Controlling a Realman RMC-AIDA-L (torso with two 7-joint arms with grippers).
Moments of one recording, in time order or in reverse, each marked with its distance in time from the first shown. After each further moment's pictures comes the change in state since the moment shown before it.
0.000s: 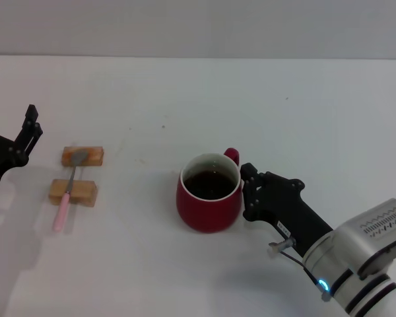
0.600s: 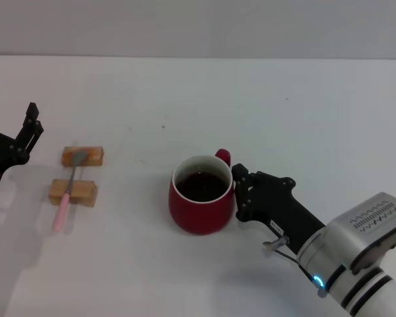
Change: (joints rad) left arm -0.006 0.000 -0.001 0.000 -0.001 -0.001 0.000; right arm 0.021 -0.001 0.015 -0.017 -0.051 0.038 0.025
